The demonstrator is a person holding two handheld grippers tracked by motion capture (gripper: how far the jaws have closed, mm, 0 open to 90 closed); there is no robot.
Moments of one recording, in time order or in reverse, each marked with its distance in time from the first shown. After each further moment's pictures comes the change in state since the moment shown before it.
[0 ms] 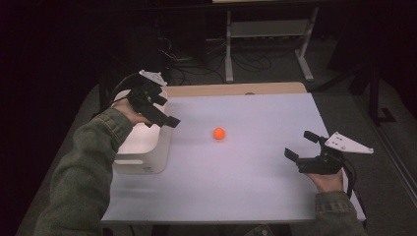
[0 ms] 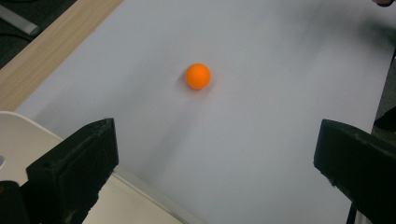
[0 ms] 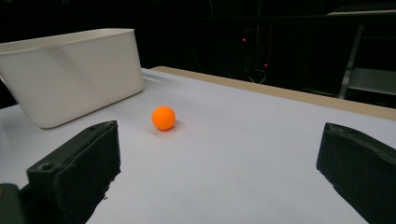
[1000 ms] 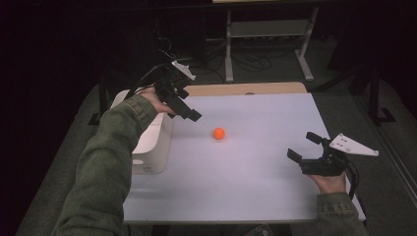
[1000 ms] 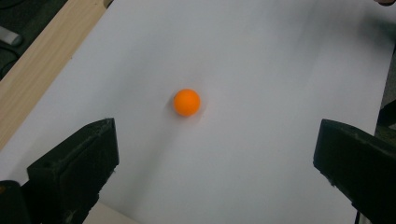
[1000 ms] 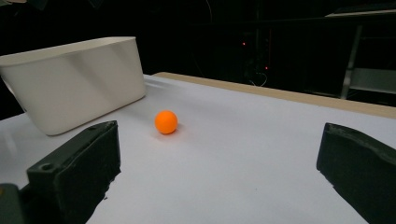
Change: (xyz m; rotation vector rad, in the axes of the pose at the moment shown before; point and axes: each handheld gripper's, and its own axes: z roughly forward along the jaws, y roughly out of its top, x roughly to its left) left arm -0.008 0.056 0.036 0.068 -0.039 0.085; right arm -0.001 -0.001 -0.008 -0.023 0.004 0.029
